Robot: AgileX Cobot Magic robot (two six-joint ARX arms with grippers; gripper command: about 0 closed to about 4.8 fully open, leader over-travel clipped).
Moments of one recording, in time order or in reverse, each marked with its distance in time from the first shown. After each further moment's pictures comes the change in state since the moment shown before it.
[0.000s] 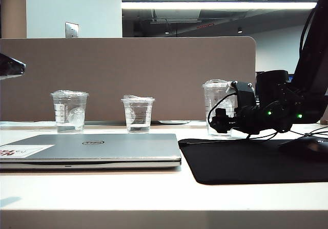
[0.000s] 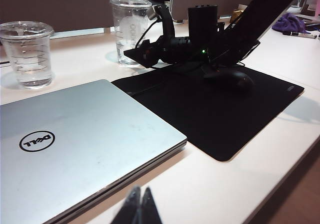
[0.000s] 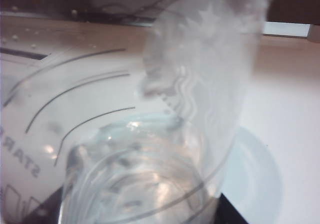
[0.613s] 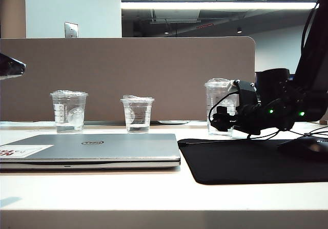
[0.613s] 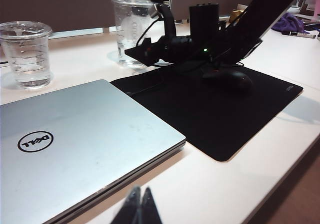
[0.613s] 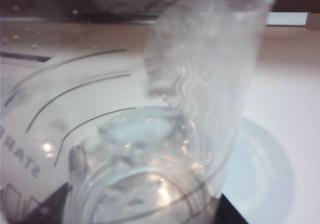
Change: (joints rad) left arm 0.000 0.000 0.000 0.000 0.000 0.000; right arm -0.001 -0.029 -0.031 -0.007 -0.006 0.051
